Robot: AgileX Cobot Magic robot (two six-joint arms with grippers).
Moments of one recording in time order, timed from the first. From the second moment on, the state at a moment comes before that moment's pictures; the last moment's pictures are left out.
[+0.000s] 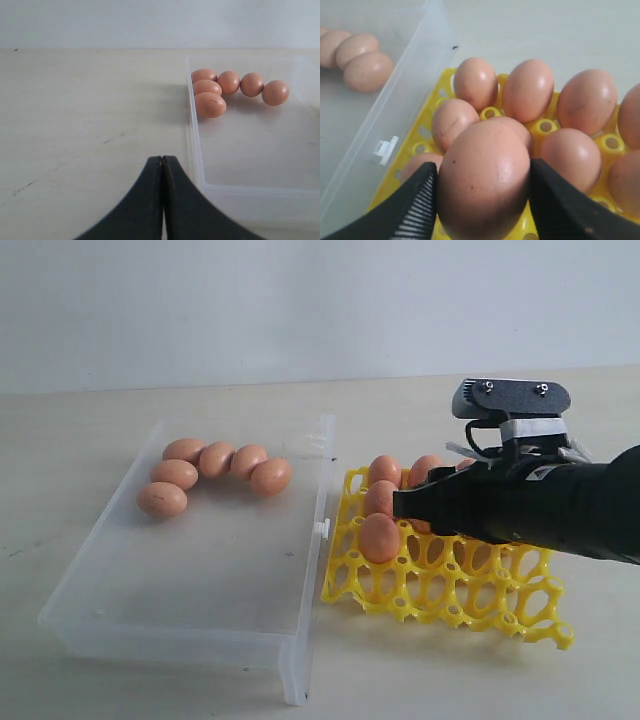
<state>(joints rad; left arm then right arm) -0.05 0.01 0.00 -0.19 0.37 0.10 0.55 1.53 -0.59 0.78 -0.18 -0.41</state>
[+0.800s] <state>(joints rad) -0.05 0.01 0.00 -0.19 0.37 0.10 0.51 1.60 -0.59 0.66 -0.13 -0.34</state>
